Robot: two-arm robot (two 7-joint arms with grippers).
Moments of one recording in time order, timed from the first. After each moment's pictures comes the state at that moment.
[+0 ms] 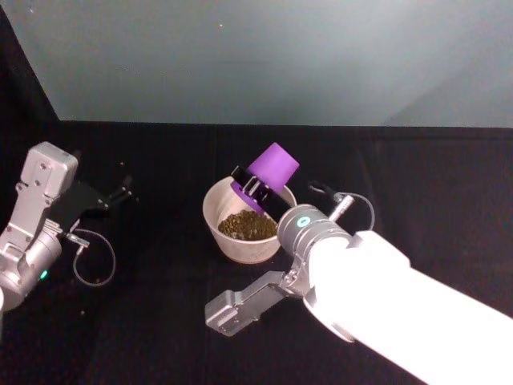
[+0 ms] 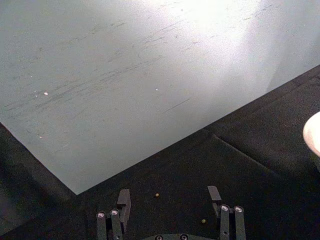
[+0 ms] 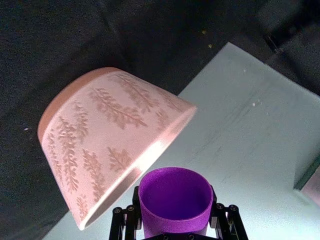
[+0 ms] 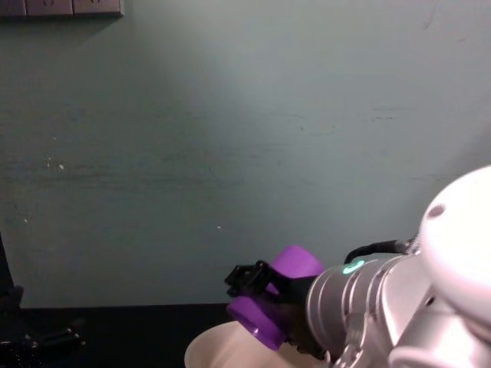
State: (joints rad) left arm -0.20 0.60 0.45 -1.41 -0.25 -0.12 0.03; right arm 0.59 0.39 -1.03 -1.61 -1.59 0.21 0.66
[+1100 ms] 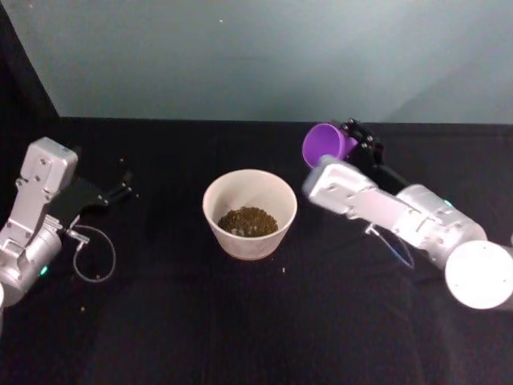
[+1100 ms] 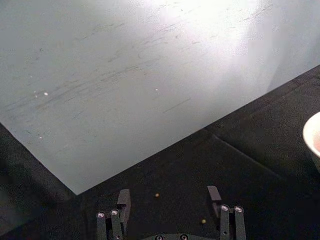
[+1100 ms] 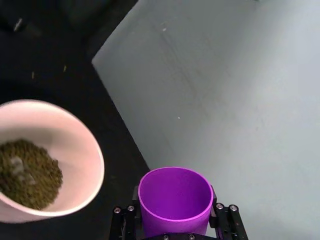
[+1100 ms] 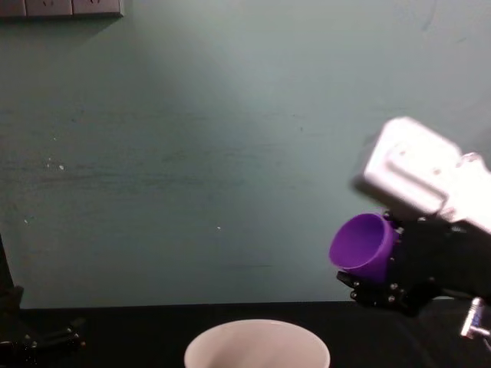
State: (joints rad) left arm -0.20 0.60 0.45 -1.41 -0.25 -0.12 0.03; right arm 0.20 0.37 -0.38 -1.69 -0.58 0.08 0.29
